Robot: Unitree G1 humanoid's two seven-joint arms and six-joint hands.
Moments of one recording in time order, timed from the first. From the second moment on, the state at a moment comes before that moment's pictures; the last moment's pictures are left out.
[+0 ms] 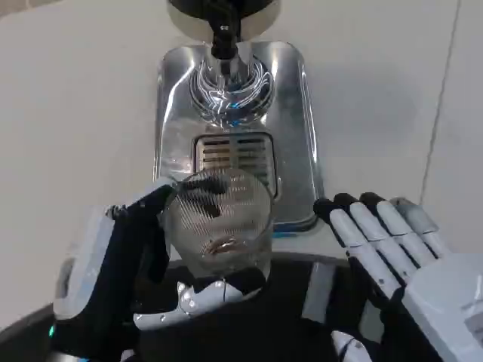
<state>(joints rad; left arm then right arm) 0.16 0.21 0.00 -0.20 0.44 -0.55 0.16 0.59 -0.24 -0.04 -0.90 -0.98 -0.36 0.14</state>
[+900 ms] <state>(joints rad) -0.02 0.16 0.00 -0.01 0.50 -0.49 0.24 0.60 -0.18 -0.06 -0.92 -1.01 -0.29 0.16</state>
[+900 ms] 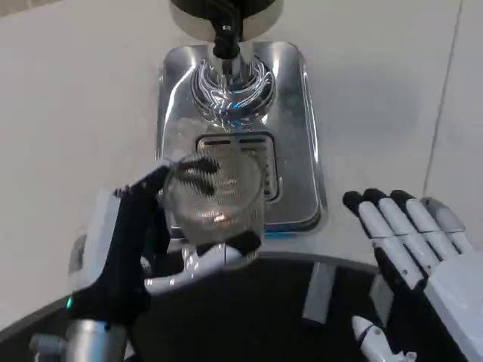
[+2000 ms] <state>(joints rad) -0.61 0.25 -0.11 0.76 0.55 -0.49 0.55 0.51 -0.13 -0.03 -0.98 -1.08 -0.18 0.30</state>
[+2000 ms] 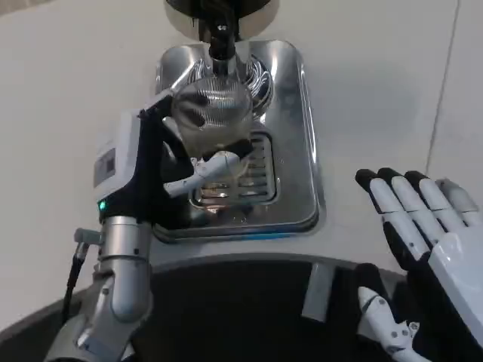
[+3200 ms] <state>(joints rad) 0.14 0.42 0.18 -0.09 0.49 -0.47 0.32 0.11 -0.05 0.04 -0.94 -0.73 0.13 0.39</state>
